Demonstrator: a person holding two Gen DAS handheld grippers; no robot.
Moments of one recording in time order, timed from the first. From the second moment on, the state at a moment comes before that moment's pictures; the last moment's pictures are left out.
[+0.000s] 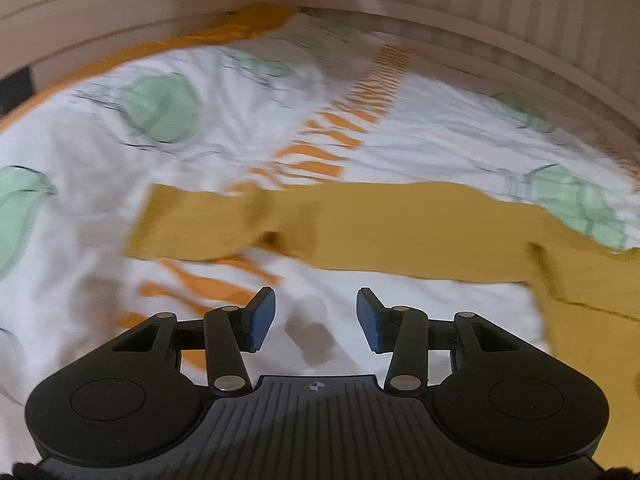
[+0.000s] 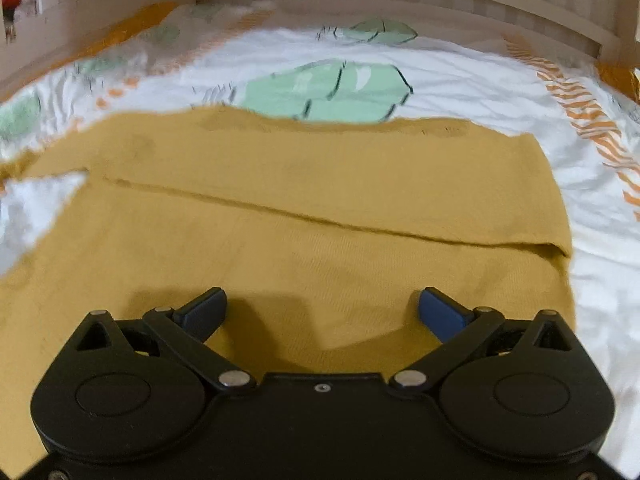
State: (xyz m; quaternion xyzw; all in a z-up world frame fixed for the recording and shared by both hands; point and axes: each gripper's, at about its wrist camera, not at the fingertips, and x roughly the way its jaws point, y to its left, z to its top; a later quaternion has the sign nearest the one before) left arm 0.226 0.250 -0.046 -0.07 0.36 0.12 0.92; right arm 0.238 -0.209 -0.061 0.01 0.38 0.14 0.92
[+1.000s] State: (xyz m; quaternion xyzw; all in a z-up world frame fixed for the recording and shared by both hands) left arm 0.272 0.395 -0.079 -0.23 0.35 0.18 0.89; right arm 0.220 -0.111 -0.080 0.06 0.35 0.22 0.91
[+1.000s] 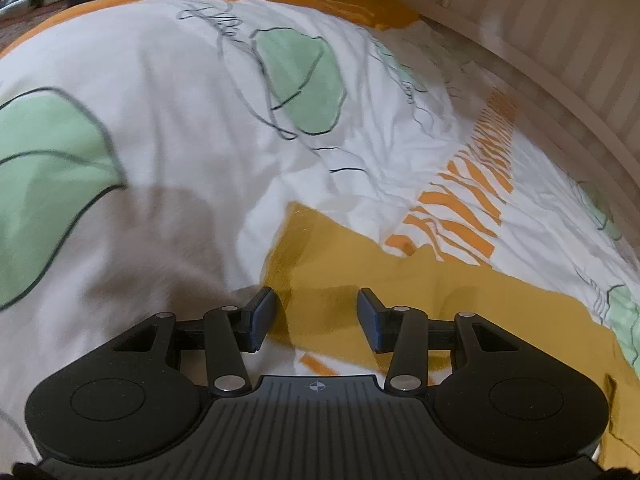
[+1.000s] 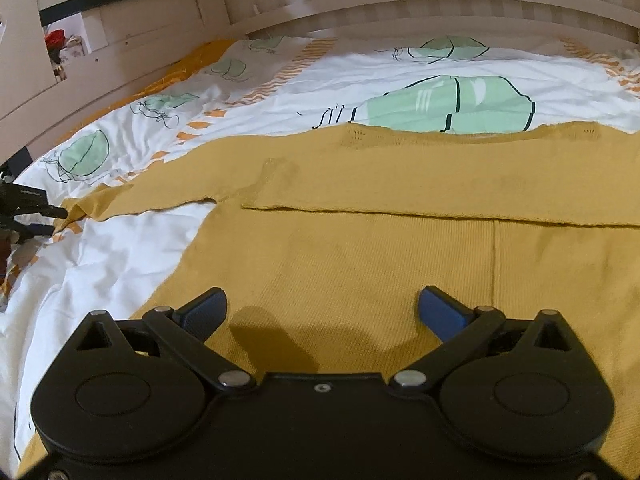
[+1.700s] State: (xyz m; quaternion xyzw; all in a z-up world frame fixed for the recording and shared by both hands) left arm 0.269 0.346 -0.003 -0.22 0.30 0.13 0.92; right arm 0.225 -0.117 -0.080 0.09 0.35 0.22 0.91
